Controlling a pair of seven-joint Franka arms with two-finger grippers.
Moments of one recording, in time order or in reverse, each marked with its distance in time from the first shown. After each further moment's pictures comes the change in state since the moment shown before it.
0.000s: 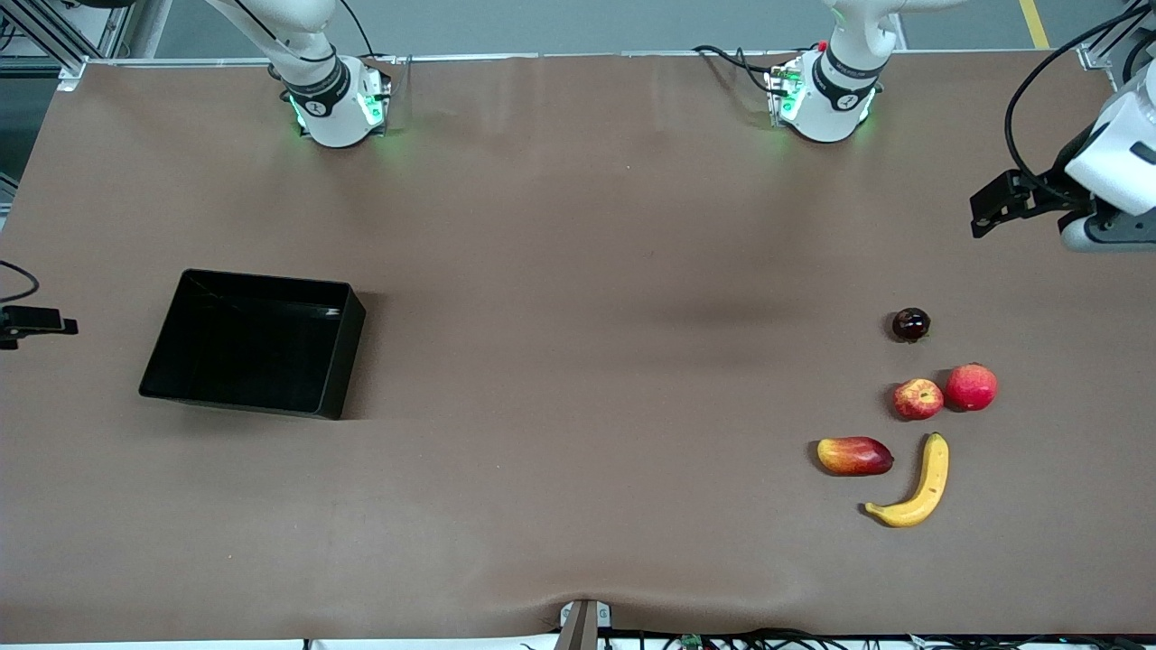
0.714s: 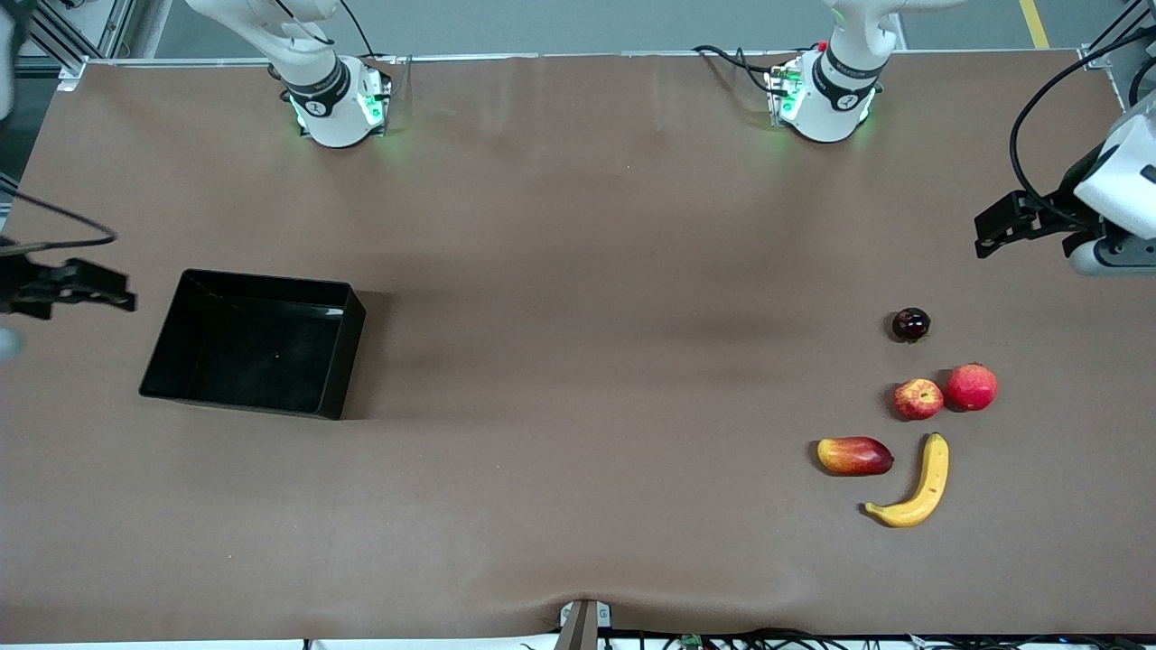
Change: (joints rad) left arm -0.001 0.062 0.000 0.069 0.000 0.008 0.001; right arm 0.332 -0.173 0.010 0.074 -0.020 -0.111 0.463
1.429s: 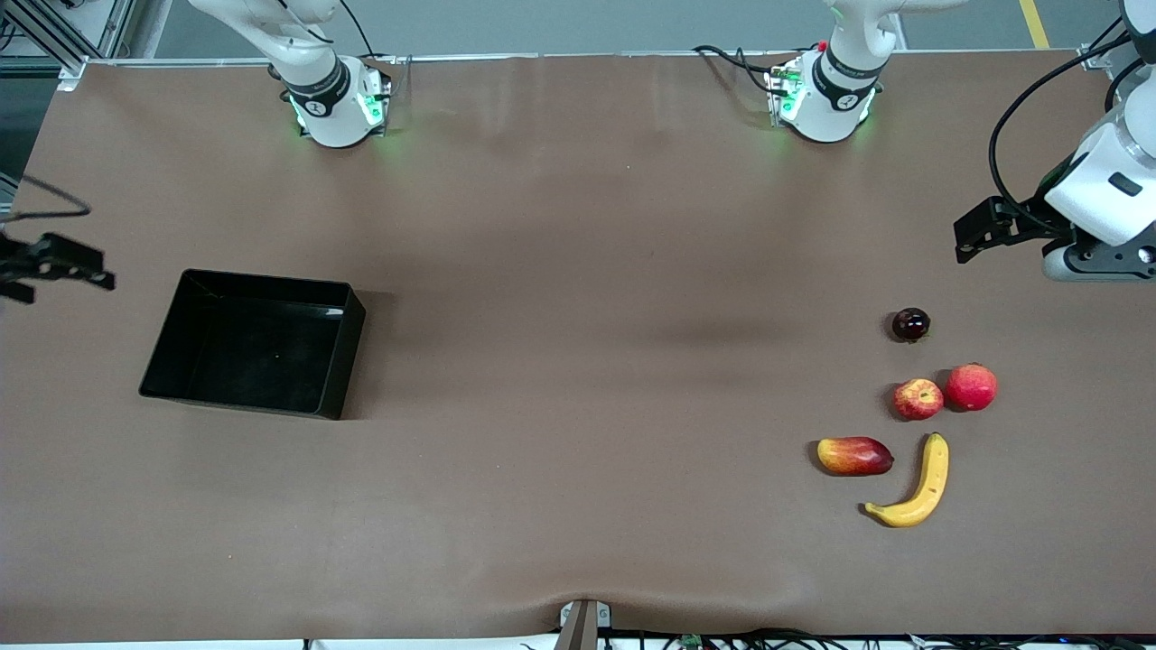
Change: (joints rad) left arm -0.018 0.008 -0.012 0.007 0.000 0.017 -0.015; right arm -0.106 -0.241 -0.013 -0.427 0.048 0.212 -0.176
